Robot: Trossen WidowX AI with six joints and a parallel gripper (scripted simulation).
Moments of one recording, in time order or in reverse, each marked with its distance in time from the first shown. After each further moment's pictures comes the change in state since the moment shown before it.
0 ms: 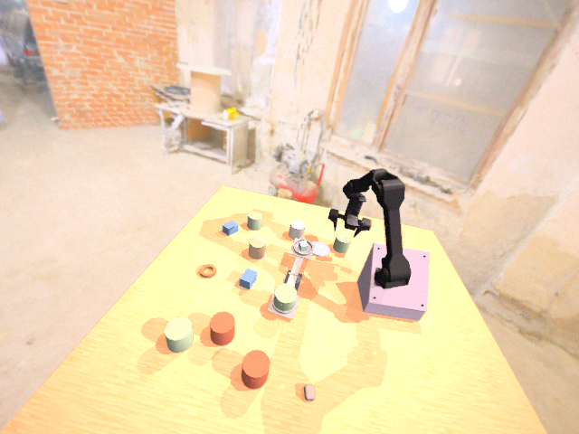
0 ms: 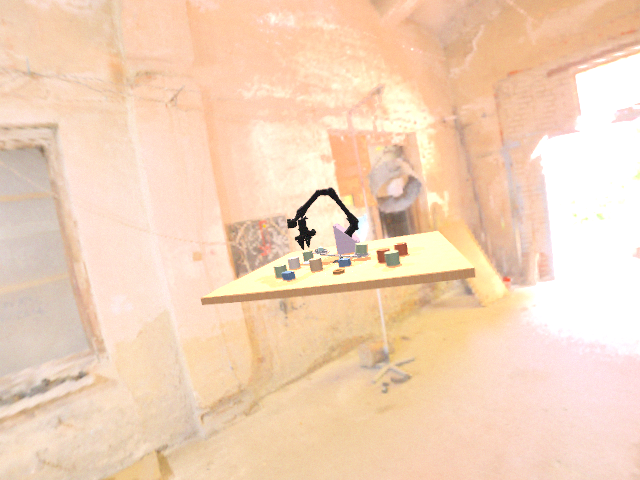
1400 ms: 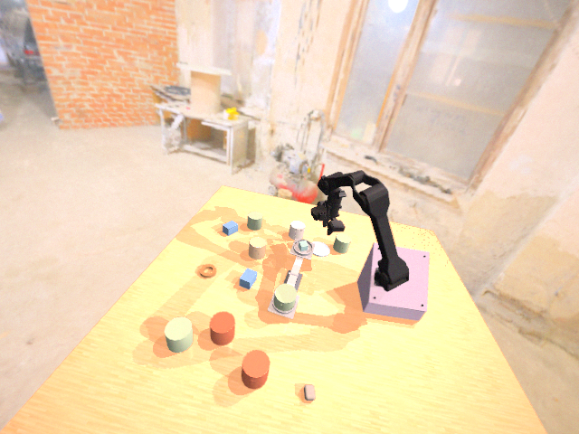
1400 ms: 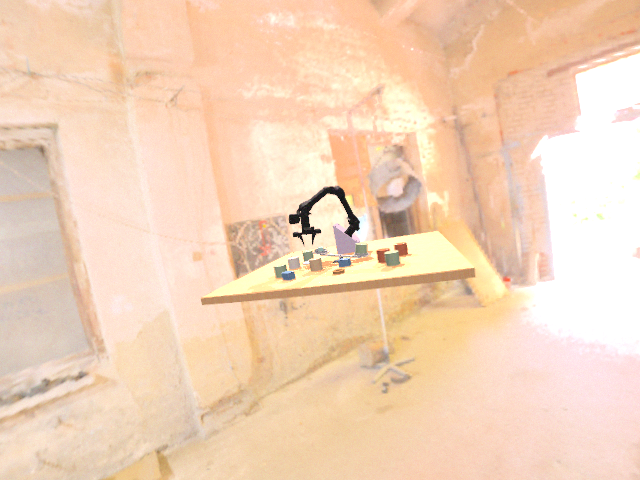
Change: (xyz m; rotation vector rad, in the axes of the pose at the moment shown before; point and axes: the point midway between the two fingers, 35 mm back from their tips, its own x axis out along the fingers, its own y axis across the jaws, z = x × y) arm -0.031 -0.089 0.063 1.073 0.053 0.005
